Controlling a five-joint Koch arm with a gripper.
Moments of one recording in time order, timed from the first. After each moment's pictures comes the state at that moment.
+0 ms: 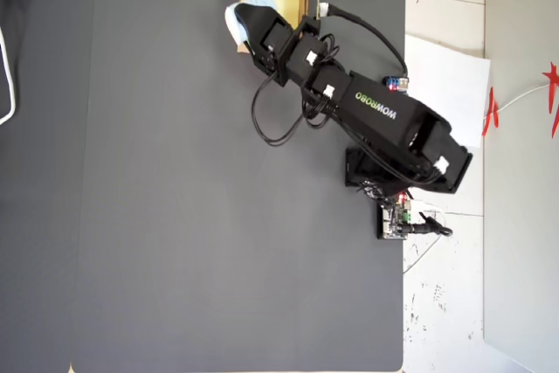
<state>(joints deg) 37.9 97.8 131.0 -13.8 84.9</state>
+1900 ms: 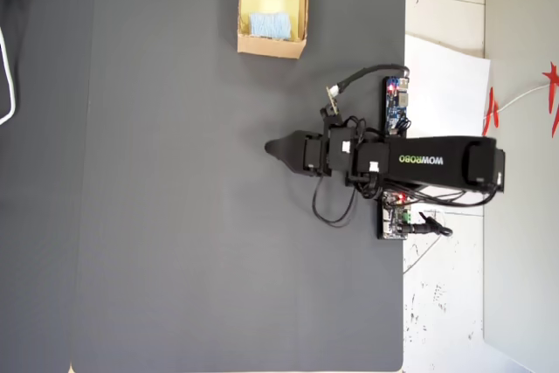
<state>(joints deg) 3.9 130.5 175.7 -14.2 90.4</state>
